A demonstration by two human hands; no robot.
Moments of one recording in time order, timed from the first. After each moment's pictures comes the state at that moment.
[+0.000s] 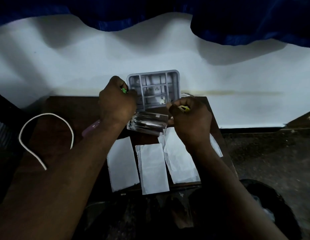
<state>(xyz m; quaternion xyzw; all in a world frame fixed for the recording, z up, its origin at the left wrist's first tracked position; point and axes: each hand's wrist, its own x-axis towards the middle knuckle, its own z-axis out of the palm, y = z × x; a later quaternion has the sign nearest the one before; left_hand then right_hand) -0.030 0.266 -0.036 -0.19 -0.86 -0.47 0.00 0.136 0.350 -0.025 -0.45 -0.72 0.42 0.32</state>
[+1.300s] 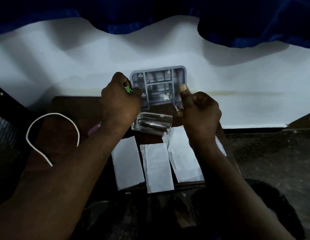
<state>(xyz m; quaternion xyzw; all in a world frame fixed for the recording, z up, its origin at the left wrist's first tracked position) -0.019 0.249 -0.016 -0.26 -0.84 -0.48 0.05 0.129 0.342 -0.009 -0.47 -0.67 0.40 0.41</state>
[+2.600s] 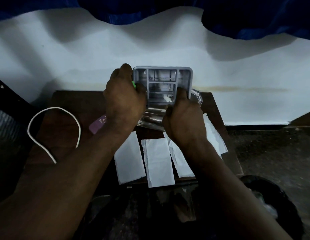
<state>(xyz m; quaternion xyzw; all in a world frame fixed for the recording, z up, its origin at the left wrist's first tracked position) -0.004 0.247 -0.012 -0.30 -0.84 -0.44 0.11 0.124 0.319 -0.007 -0.38 -0.89 0.16 0.18</state>
